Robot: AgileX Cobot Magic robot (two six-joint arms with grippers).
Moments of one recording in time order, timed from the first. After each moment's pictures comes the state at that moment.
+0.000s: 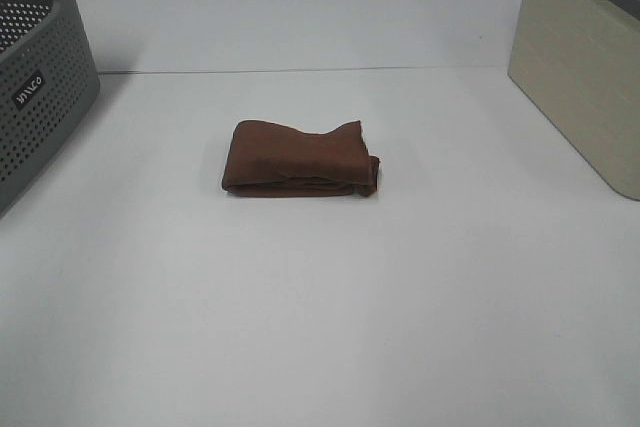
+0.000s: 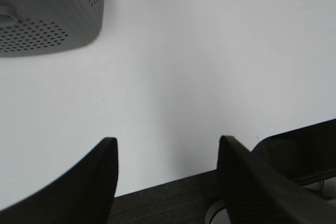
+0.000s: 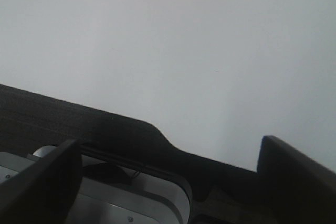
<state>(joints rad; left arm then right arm) -0.25 0.64 -0.86 0.05 1.22 -0.04 0.25 0.66 -0.76 0.13 1.18 0.00</state>
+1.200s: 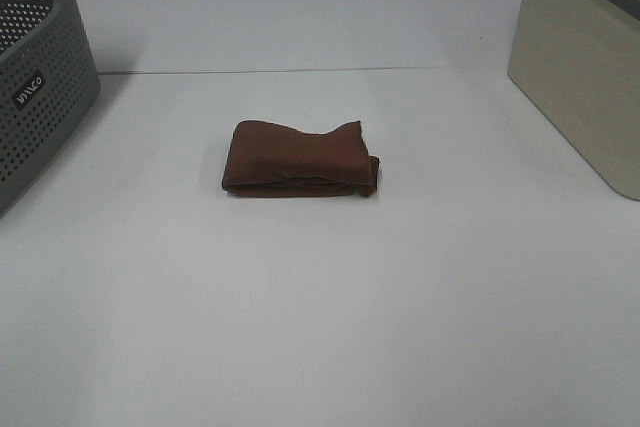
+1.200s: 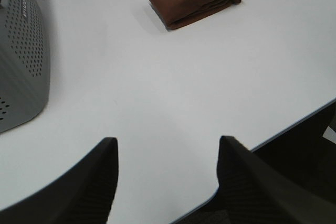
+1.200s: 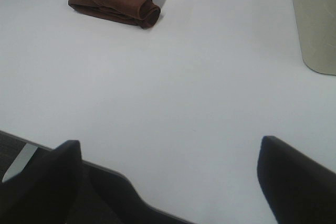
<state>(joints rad) -0.25 0.05 -0.50 -0.17 1.06 0.22 0.25 0.04 -0.51 0.08 1.08 -0.10</state>
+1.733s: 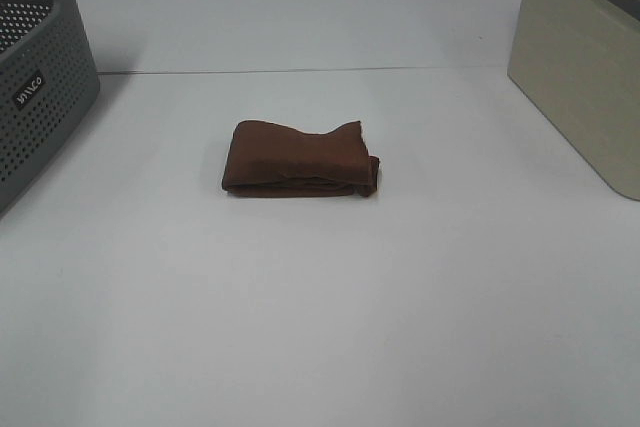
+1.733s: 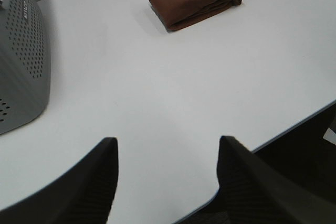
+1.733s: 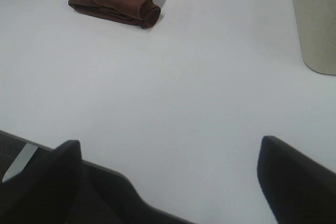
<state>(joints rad) -0.25 0.05 -0.50 -0.17 1.06 0.22 0.25 0.04 -0.51 0.08 1.08 -0.10</state>
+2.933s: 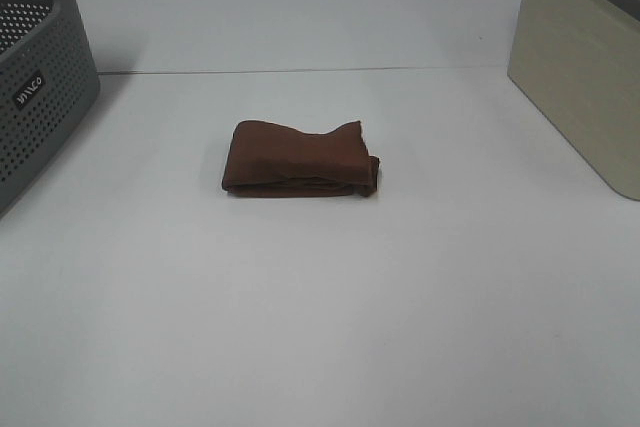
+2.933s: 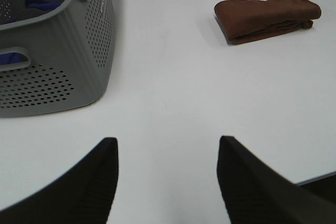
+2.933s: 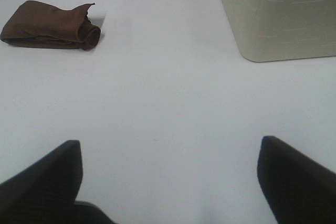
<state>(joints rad) 0.00 0.00 -0.50 -0.17 1.06 0.22 -0.01 -0.01 -0.51 0.09 1.07 -0.10</state>
